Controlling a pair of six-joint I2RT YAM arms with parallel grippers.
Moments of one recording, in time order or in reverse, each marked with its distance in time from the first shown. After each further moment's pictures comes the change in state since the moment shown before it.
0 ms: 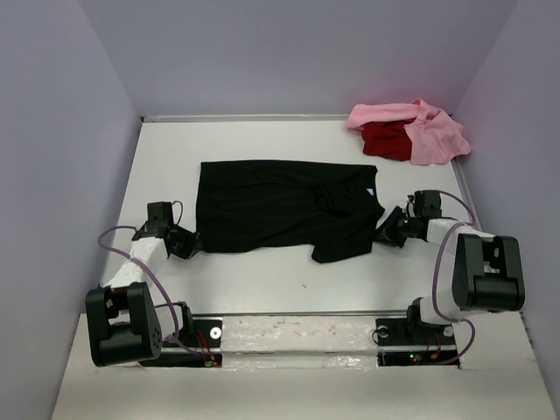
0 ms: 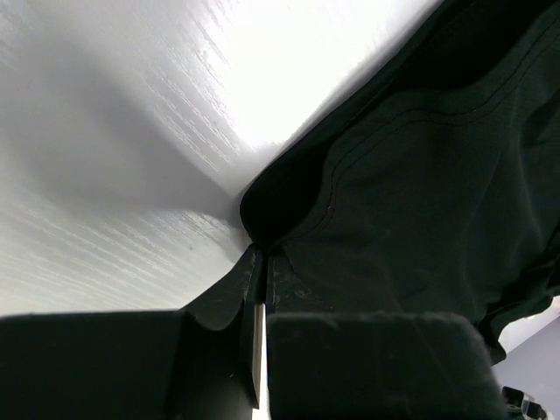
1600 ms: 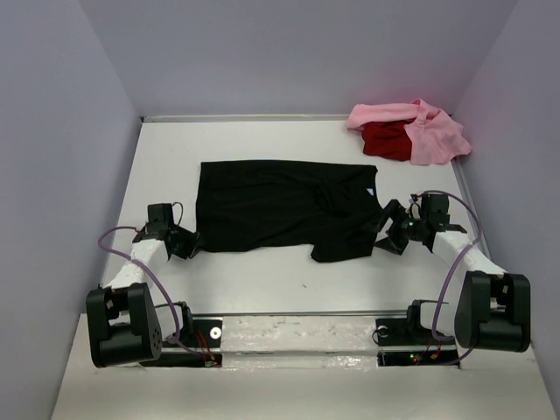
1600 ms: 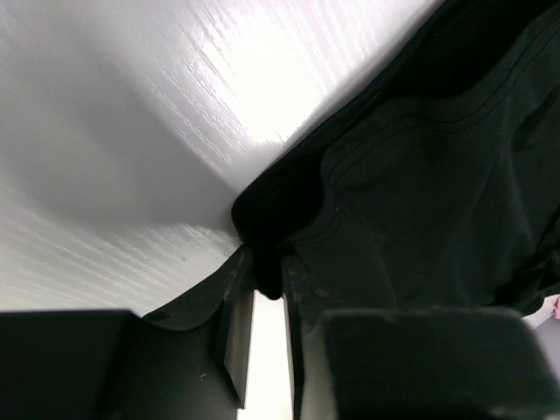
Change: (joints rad) left arm 0.000 -0.002 -0.021 0.050 0.000 -0.006; right arm 0.002 -0.225 -0.039 -0.093 -0.113 0.054
